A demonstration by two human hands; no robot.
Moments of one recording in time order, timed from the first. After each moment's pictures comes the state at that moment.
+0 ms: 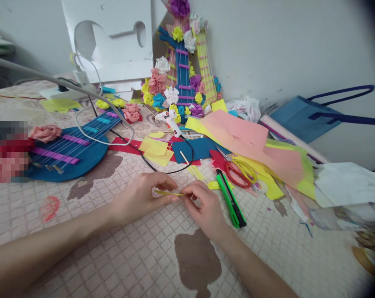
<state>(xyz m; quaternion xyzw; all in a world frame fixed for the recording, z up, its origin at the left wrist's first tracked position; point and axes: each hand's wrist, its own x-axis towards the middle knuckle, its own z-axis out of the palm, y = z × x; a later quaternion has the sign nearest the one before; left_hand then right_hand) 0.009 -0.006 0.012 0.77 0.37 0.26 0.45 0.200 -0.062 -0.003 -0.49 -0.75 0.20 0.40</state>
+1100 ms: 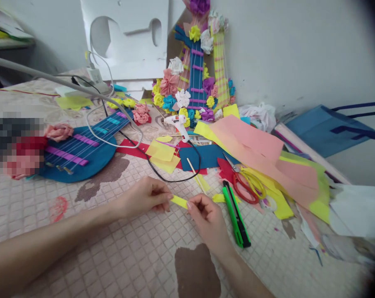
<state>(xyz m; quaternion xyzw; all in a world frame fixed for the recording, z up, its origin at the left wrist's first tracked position) 0.001 0.013 0.001 0.64 0.40 0.17 0.64 0.196 -0.060 -0.007 -0.60 -0.53 0.45 0.40</state>
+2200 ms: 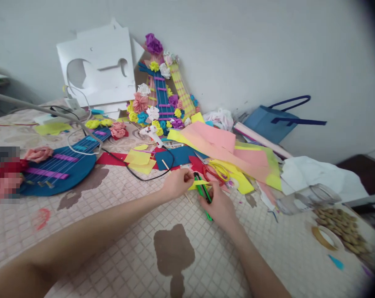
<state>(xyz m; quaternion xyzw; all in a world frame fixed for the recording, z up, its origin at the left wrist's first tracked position) 0.149 0.013 0.005 0.80 0.40 0.25 0.38 0.301 -0.088 -0.017 -0.76 -0.62 0.06 0.18</state>
